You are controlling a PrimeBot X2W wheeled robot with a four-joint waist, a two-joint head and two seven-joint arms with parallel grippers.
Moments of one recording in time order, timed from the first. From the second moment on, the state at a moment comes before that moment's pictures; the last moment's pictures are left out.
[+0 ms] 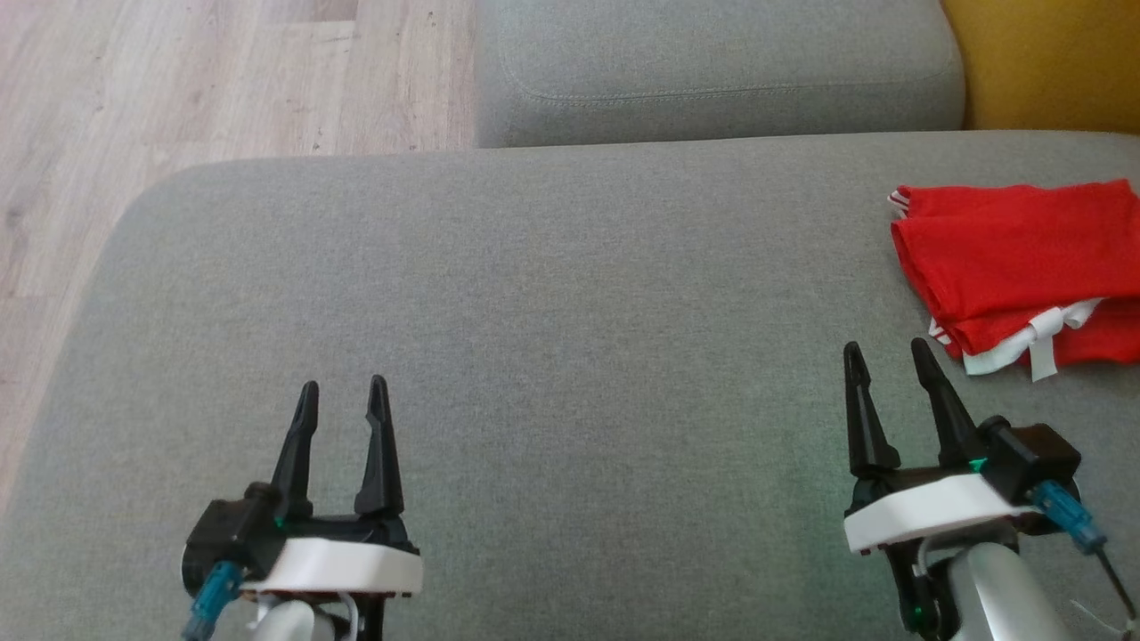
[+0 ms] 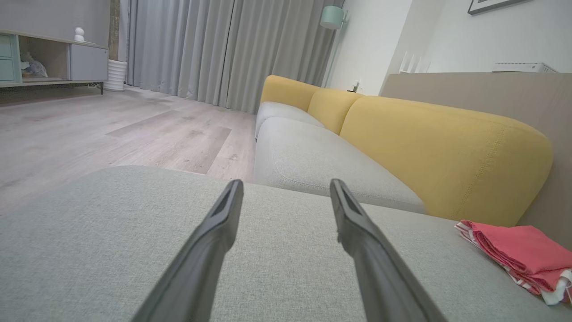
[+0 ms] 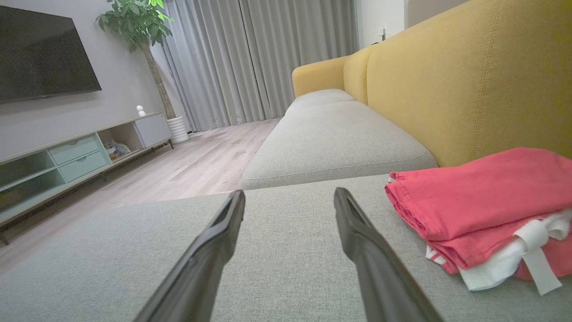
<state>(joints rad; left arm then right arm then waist) -0.05 0.05 -0.19 0.22 -0.35 -0.02 -0.26 -0.09 -0.05 0.07 0.31 0.21 0.13 -0.25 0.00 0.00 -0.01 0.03</state>
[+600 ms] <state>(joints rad) -0.05 0.05 -0.19 0.23 -0.39 -0.02 -0.26 -0.09 -0.05 0.08 0.31 0.21 0.13 -0.25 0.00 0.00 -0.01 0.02</state>
